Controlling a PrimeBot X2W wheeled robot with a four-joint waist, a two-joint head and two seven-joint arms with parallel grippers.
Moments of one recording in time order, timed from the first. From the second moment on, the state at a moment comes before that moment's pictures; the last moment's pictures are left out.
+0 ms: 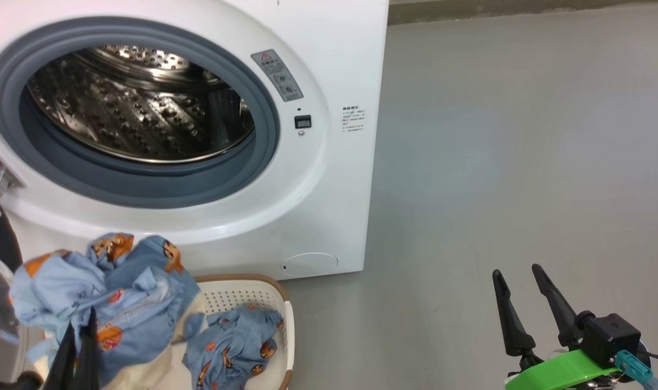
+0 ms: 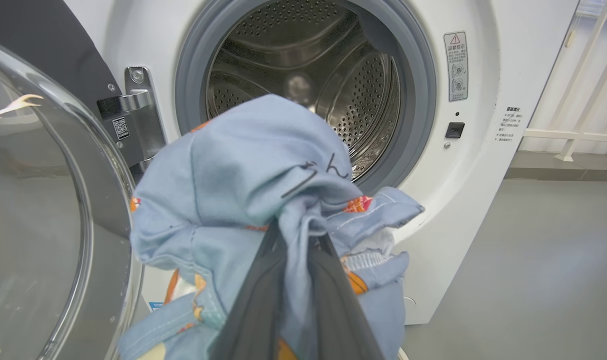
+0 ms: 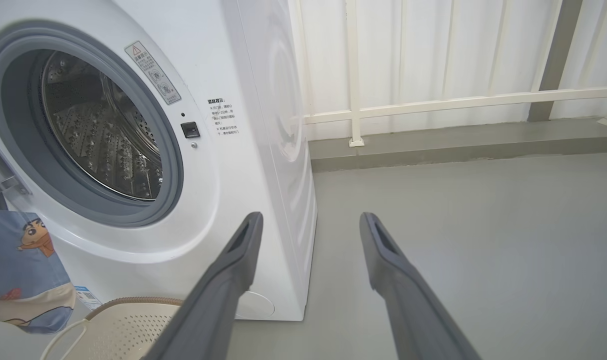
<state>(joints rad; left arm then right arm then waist) 0.06 0.15 0.06 0.10 -0.29 -0.13 -0.25 -0.02 -0.05 -0.01 0.13 0.19 0.12 -0.26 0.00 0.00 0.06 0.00</state>
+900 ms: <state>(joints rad) -0.02 0.14 0.07 0.11 -0.28 -0.13 -0.25 -0.01 -0.05 -0.01 0.11 0.20 0.12 -0.26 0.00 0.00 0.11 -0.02</state>
